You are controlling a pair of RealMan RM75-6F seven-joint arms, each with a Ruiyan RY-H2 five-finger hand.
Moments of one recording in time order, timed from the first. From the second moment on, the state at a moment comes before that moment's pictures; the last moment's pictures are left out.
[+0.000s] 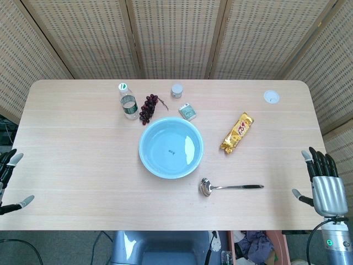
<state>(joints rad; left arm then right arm) -0.07 -0.98 0.01 -1.62 1.64 1.57 -0.13 0.12 -1.20 0.09 -1.59 -1.46 1.54 -0.16</state>
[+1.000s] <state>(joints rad) -0.08 -0.99 -0.01 -1.64 1.60 1.53 -0.09 0.36 -1.36 0.09 -1.48 -1.36 1.05 -0.23</state>
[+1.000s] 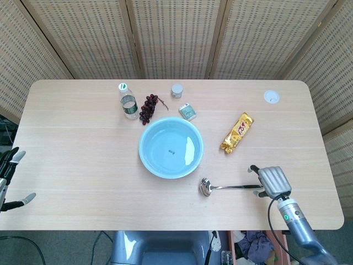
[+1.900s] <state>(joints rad) -0.09 -1.00 0.00 -1.65 1.60 1.52 -0.08 0.40 -1.57 0.09 -1.33 -1.18 1.00 -0.37</state>
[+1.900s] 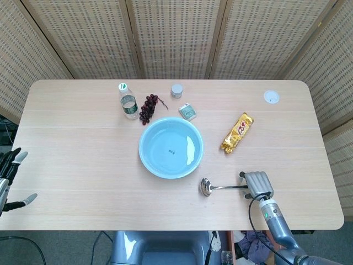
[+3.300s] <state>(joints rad) -0.09 -1.00 0.00 -1.65 1.60 1.52 -0.08 0.45 -1.57 0.08 -1.33 -1.02 0.93 -0.45</state>
